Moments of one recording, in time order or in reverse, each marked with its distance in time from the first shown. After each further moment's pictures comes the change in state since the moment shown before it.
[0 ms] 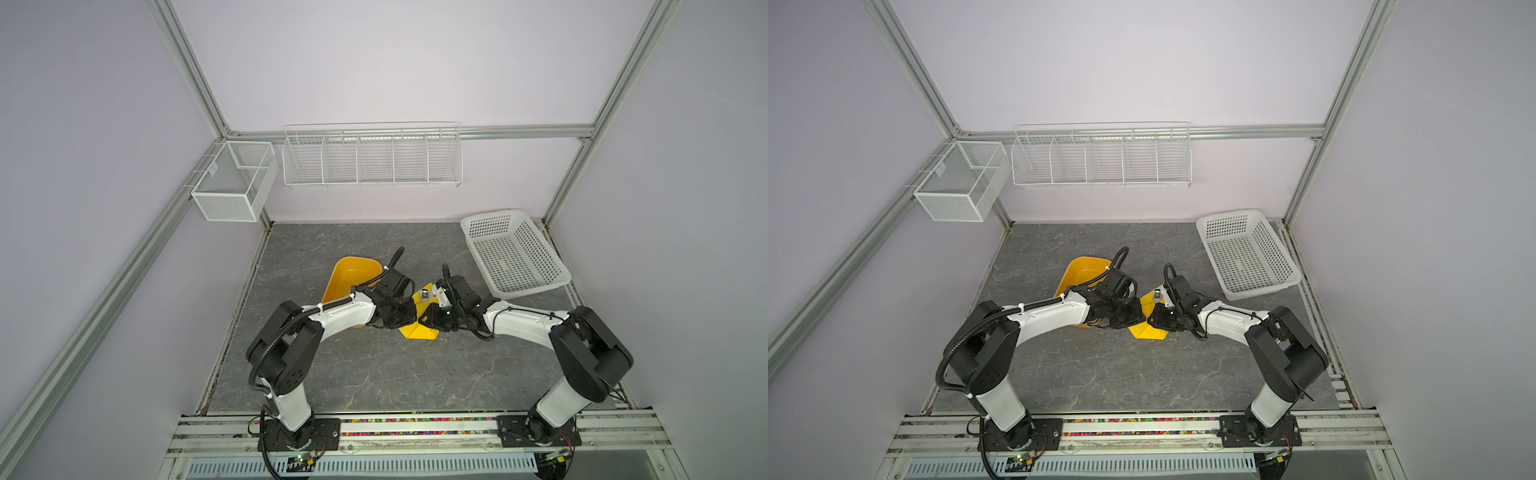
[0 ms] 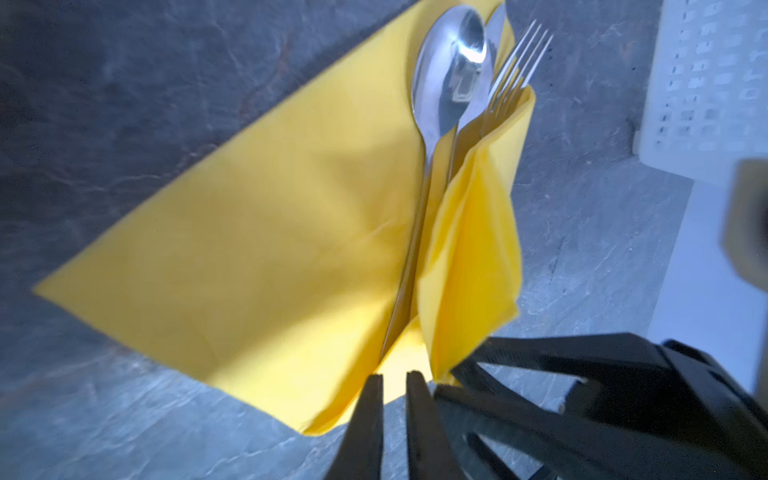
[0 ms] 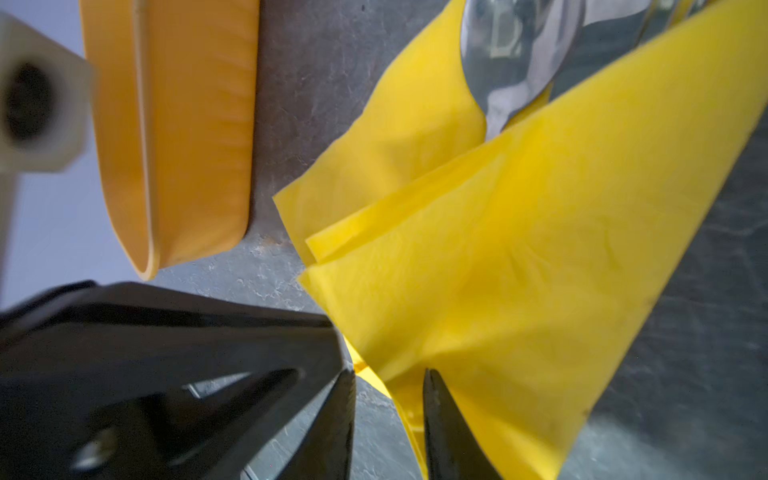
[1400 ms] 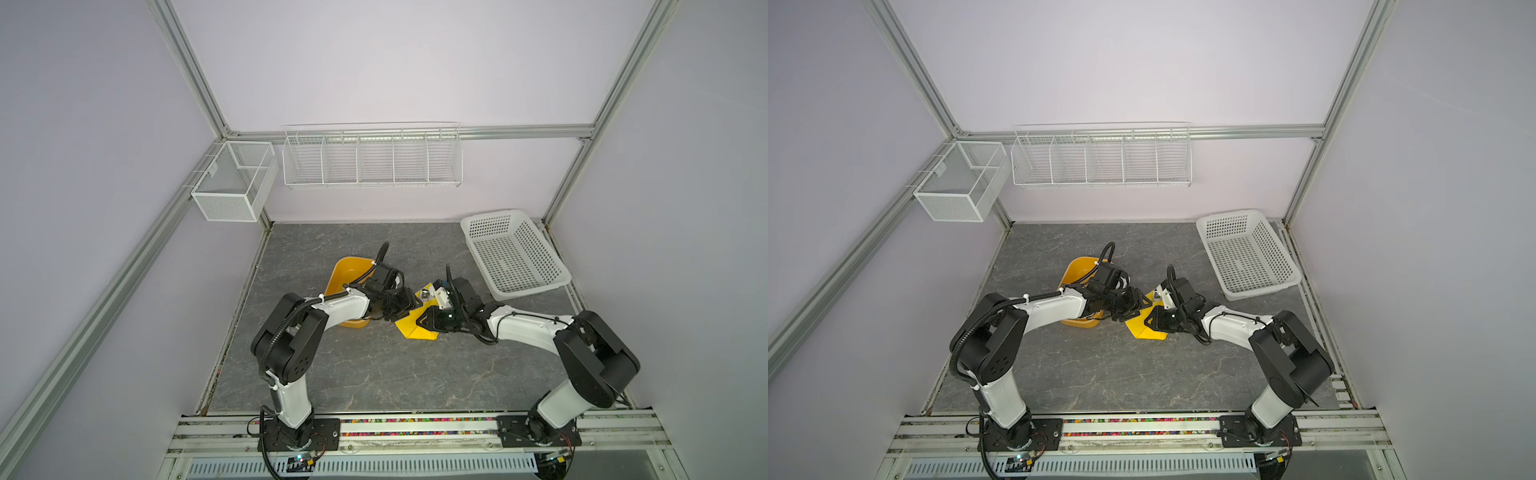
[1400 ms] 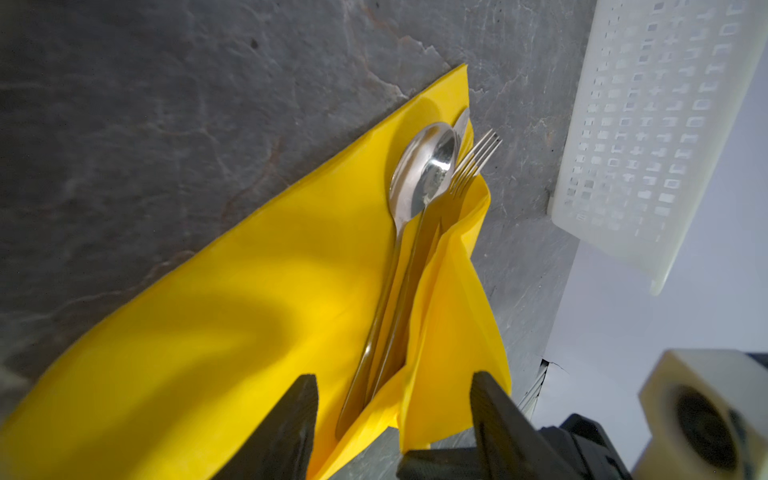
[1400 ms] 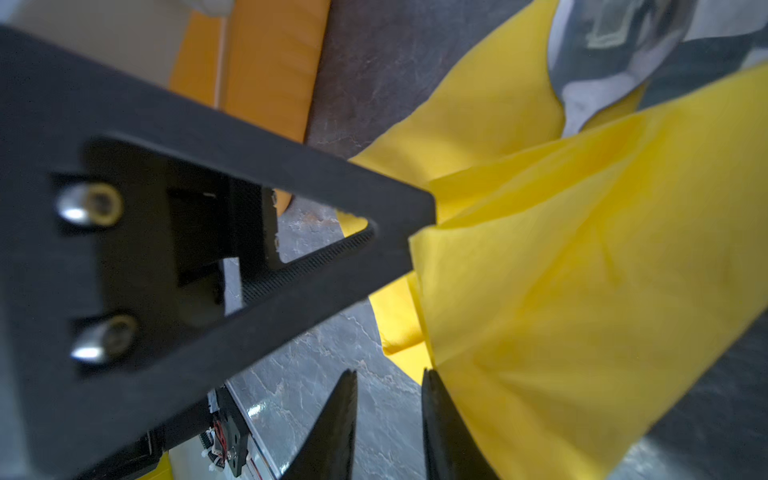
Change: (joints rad) left arm 0.099 0.084 -0.023 0.213 0.176 -0.113; right arm 0.000 -0.039 -0.058 0.119 -0.084 -0.060
